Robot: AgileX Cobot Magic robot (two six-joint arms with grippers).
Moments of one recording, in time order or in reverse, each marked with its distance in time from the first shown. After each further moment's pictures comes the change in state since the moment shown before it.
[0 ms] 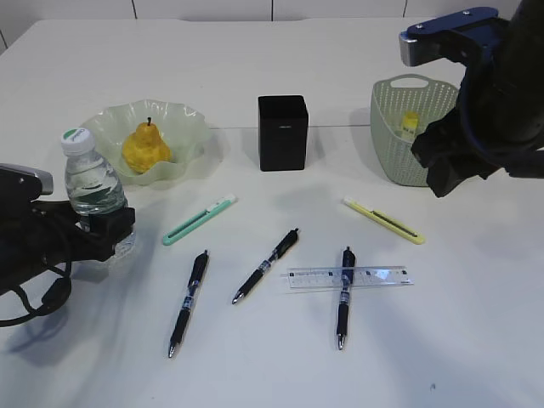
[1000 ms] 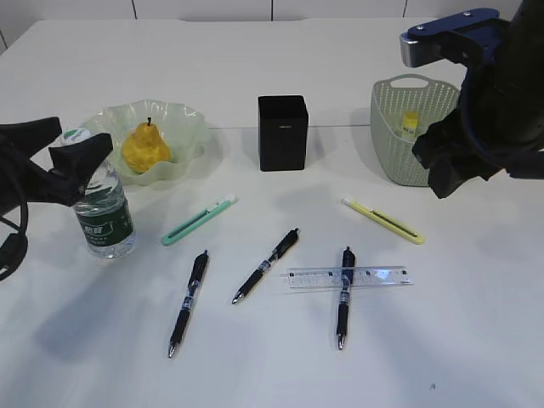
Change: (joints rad) left arm 0.000 -0.369 0.079 0.042 0.008 0.010; right arm 0.000 0.000 0.000 -0.002 0.007 0.000
